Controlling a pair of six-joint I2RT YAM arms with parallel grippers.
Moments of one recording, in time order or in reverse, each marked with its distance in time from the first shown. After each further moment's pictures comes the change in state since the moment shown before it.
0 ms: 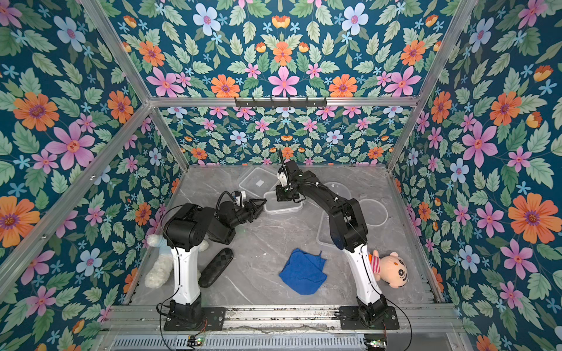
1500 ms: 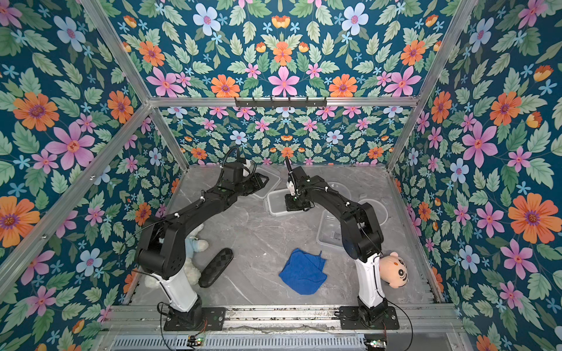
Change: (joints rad) left arm -0.116 -0.322 0.596 -1.391 -0.384 0.658; right arm -0.004 -0.294 -0.331 -0.100 0.130 0.003
